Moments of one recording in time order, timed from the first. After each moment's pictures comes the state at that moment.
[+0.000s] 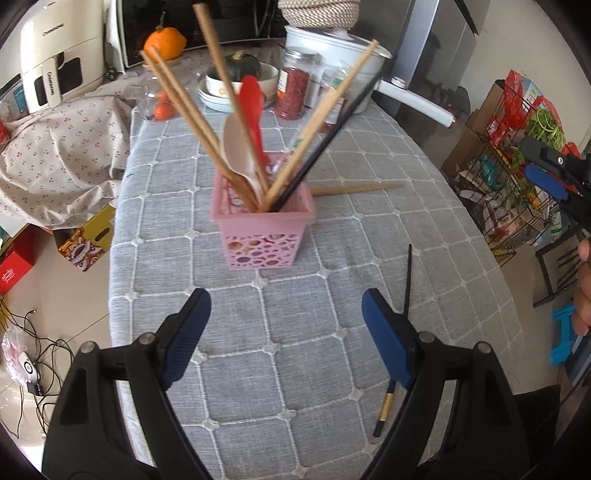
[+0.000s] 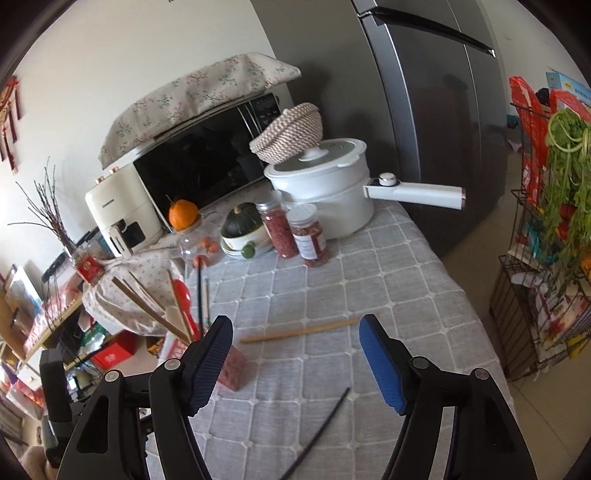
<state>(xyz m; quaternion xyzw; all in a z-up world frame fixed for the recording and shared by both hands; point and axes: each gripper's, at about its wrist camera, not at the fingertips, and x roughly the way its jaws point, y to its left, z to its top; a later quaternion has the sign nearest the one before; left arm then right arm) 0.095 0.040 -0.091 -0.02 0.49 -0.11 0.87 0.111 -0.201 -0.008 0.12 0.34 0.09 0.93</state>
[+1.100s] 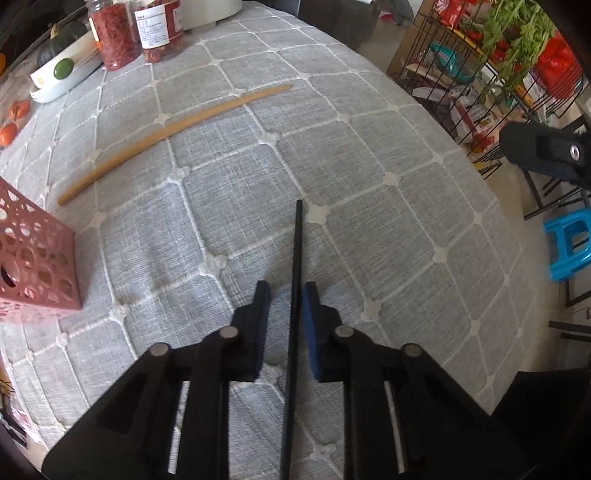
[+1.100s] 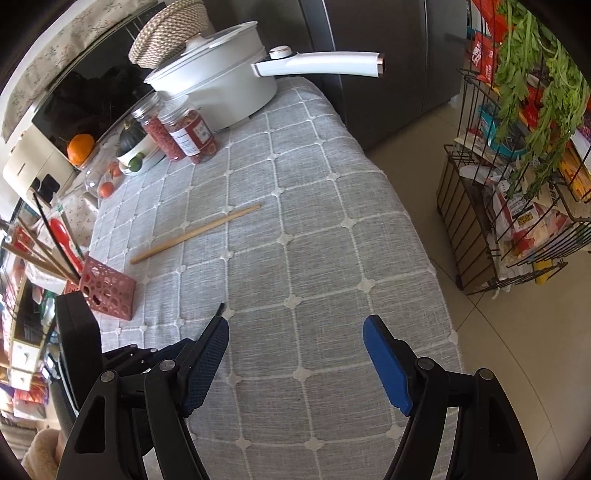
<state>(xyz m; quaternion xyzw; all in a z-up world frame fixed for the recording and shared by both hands) 0.143 -0.121 -0.174 0.09 0.57 -0.21 0.79 0.141 -0.291 -0.098 0.12 0.55 0.00 0.83</state>
